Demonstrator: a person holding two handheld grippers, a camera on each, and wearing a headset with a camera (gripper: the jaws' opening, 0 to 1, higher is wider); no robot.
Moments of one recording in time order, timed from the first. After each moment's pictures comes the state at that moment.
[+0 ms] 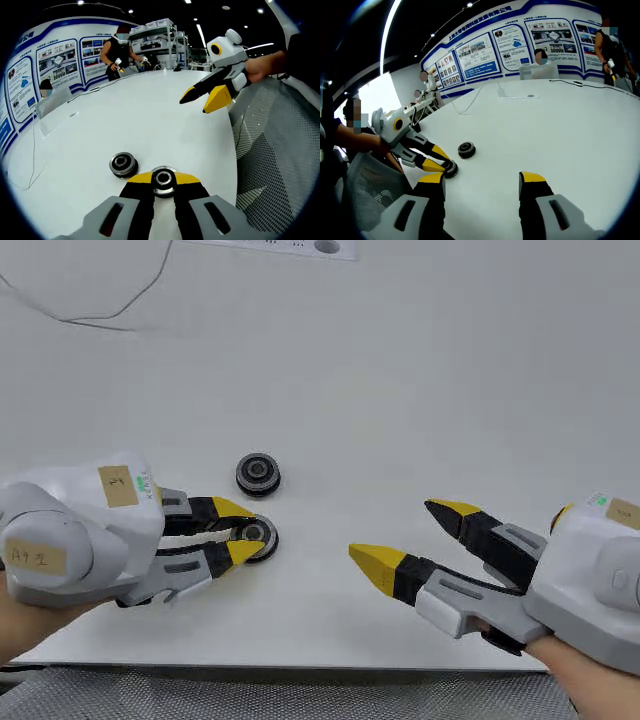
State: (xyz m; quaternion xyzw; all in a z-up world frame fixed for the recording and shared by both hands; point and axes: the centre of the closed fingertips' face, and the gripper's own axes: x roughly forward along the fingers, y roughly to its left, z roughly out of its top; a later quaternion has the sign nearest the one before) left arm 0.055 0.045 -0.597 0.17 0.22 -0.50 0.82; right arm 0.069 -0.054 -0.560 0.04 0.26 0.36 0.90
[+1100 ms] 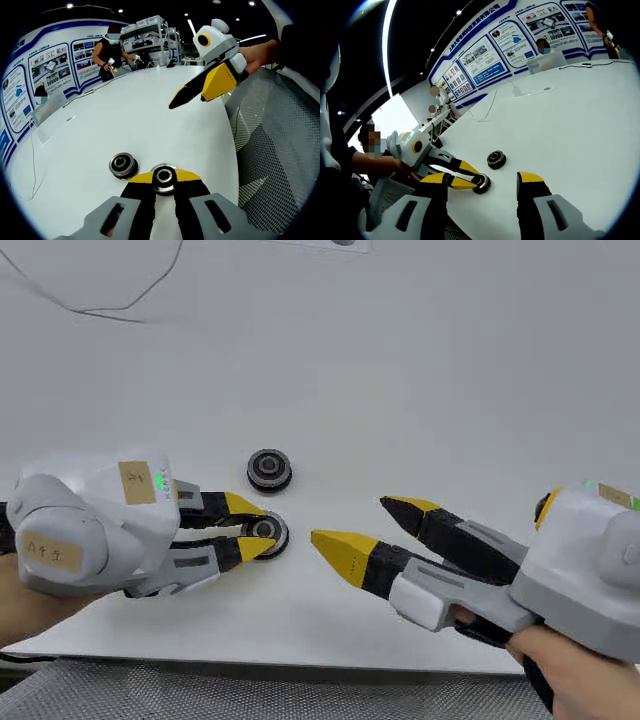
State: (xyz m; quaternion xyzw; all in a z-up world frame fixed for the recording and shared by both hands) left arm 0.053 0.046 -0.600 0.20 0.22 -0.52 0.80; right arm 0.062 -0.004 -0.544 0.15 0.27 0.41 0.86
